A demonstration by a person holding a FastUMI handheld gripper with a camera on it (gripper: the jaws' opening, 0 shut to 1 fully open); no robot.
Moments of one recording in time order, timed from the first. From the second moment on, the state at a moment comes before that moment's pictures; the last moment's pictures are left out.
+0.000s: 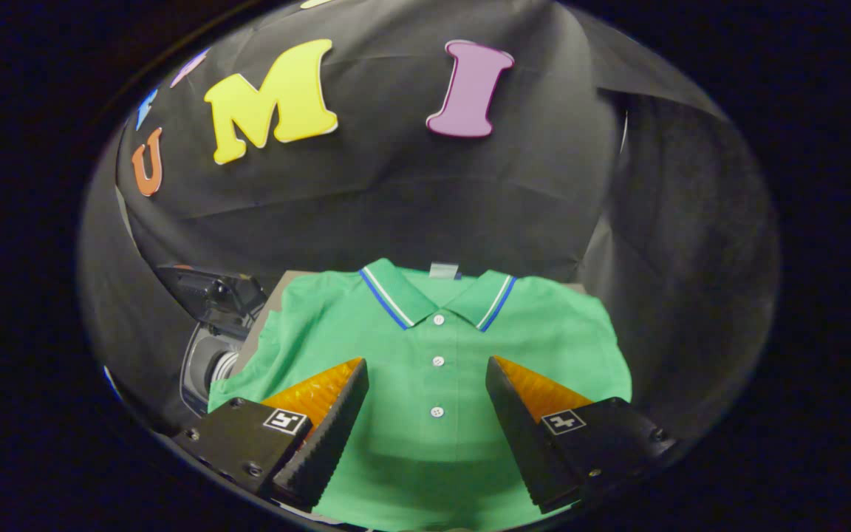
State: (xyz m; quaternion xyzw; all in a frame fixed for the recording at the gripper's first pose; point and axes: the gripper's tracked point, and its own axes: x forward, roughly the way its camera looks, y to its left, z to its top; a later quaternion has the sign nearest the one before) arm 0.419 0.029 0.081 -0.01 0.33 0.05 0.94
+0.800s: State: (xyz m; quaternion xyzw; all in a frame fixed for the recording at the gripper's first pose) arm 0.419 0.027 0.065 -0.01 0.43 0.02 0.90
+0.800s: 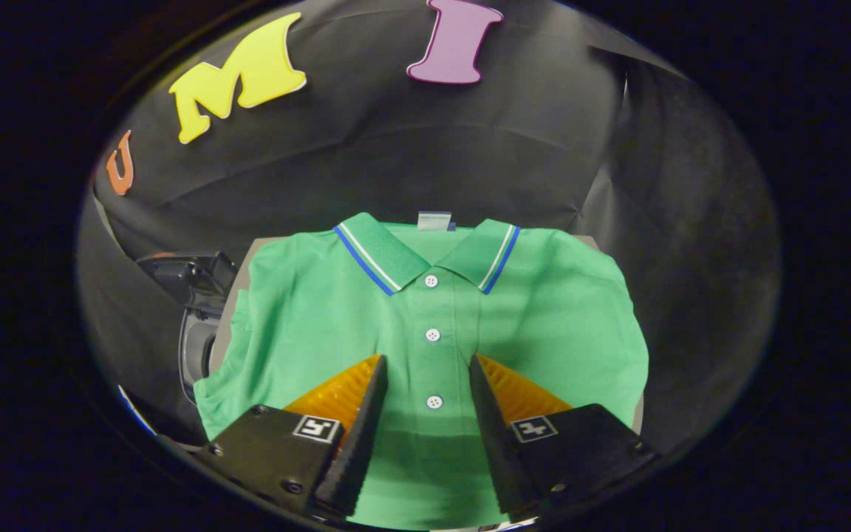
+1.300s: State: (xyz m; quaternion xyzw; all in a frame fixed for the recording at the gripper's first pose) arm 0.416 0.032 0.068 0.07 0.38 0.02 0.92
